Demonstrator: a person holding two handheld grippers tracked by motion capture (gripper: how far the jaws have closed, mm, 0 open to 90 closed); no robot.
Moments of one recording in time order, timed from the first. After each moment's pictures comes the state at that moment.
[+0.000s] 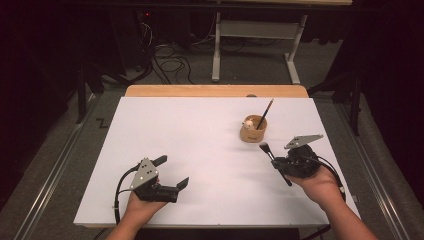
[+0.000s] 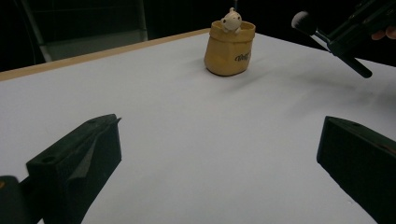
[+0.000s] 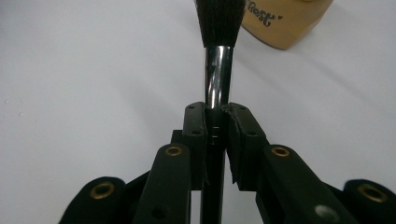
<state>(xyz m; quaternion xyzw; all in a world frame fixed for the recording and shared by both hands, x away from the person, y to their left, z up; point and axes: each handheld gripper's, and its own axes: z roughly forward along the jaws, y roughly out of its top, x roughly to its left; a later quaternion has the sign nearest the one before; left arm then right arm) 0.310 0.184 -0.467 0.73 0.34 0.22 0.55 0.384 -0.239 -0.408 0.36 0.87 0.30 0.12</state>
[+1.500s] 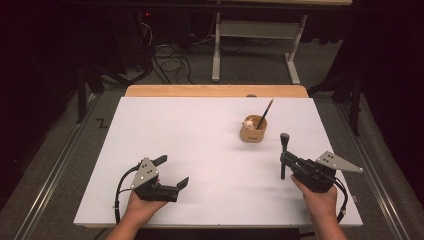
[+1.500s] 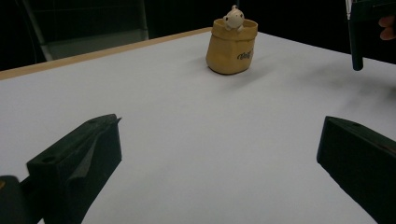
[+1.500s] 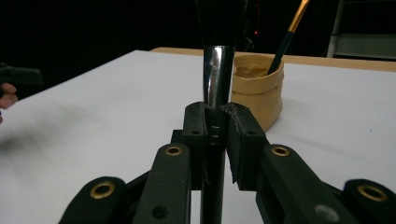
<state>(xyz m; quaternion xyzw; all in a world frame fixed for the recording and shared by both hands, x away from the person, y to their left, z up) 0.312 0.184 -0.470 0.73 0.34 0.22 0.55 0.349 -0.281 -0.438 0.38 0.70 0.57 0.20</state>
